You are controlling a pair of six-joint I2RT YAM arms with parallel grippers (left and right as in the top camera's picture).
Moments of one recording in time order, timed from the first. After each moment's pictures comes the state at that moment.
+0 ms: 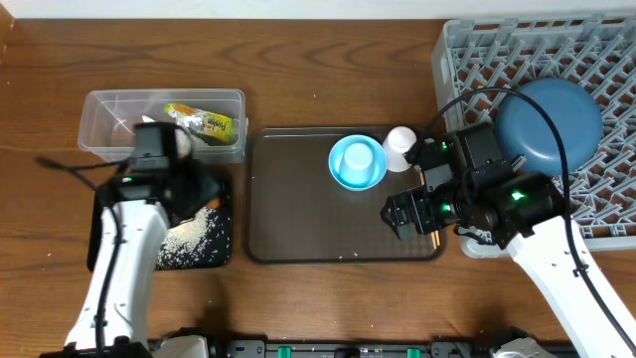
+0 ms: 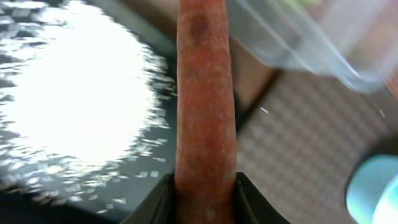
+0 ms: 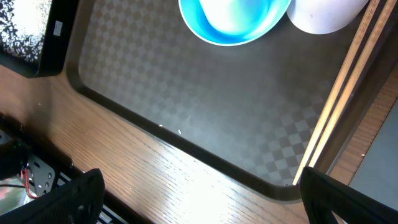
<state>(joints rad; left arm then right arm) 0.12 1.33 0.94 -0.82 0.12 -0.63 0.40 1.26 1.12 -1.02 -0.31 0.11</state>
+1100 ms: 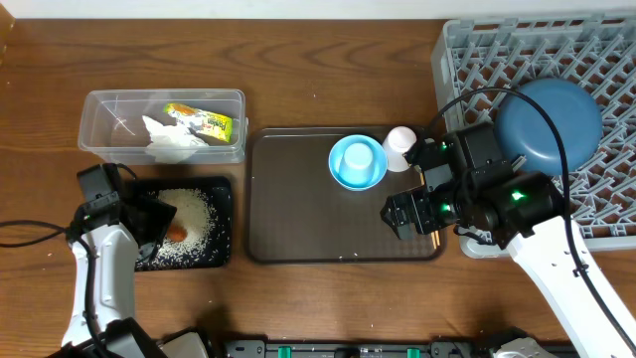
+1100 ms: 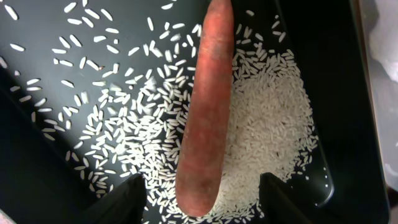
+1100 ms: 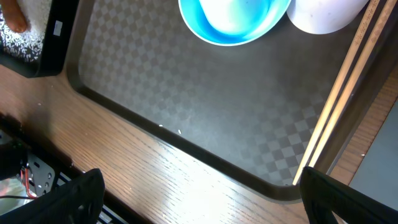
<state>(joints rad) 0.44 1.33 0.73 -0.68 0.06 -0.75 0.40 1.26 1.12 -1.02 -0.31 0.11</state>
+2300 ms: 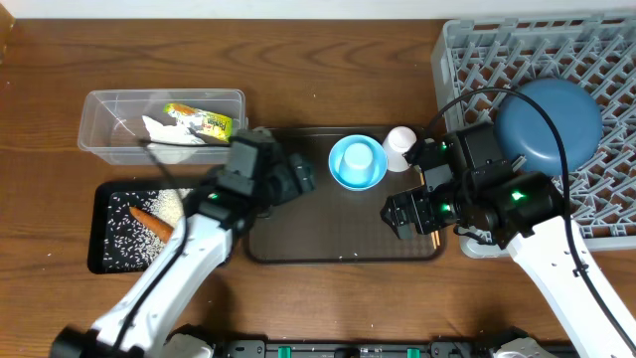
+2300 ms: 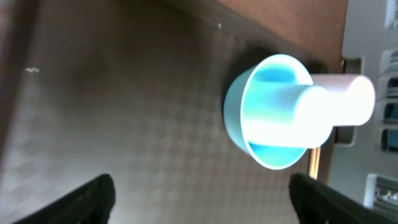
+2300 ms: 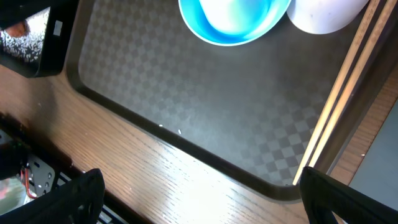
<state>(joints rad) -0.38 1.34 0.83 -0.41 0.16 -0.78 0.40 1.26 1.12 -1.02 -0.31 0.11</state>
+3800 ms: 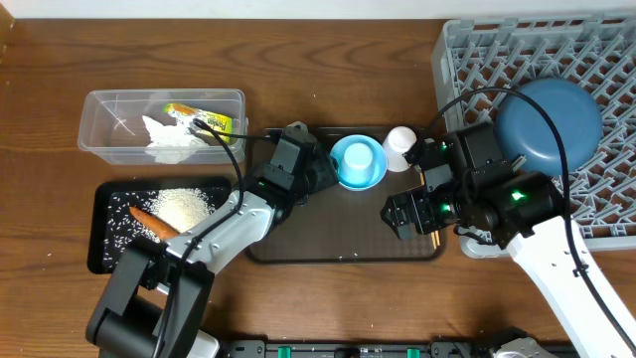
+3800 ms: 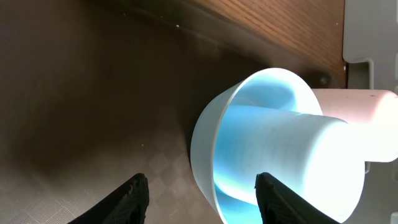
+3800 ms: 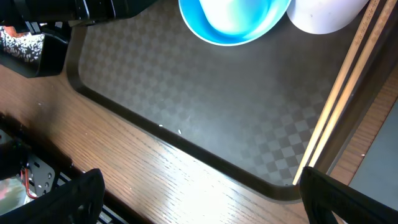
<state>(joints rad) -0.49 1.64 0.83 -0.04 0.12 -0.85 0.40 1.26 1.12 -1.02 -0.31 0.11</state>
